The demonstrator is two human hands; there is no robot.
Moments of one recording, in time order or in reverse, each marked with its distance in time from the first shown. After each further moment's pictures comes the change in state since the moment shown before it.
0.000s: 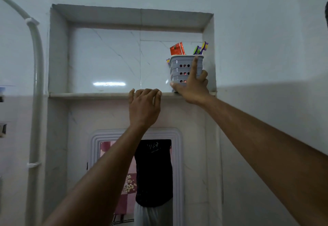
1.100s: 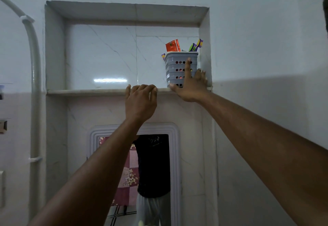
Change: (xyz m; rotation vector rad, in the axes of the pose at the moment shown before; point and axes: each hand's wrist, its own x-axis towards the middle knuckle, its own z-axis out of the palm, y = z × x) left_hand 0.003 0.006 -0.009 0.020 -0.096 -0.026; right_hand 0.003 0.018 -0.005 -0.233 -0.177 -0.031
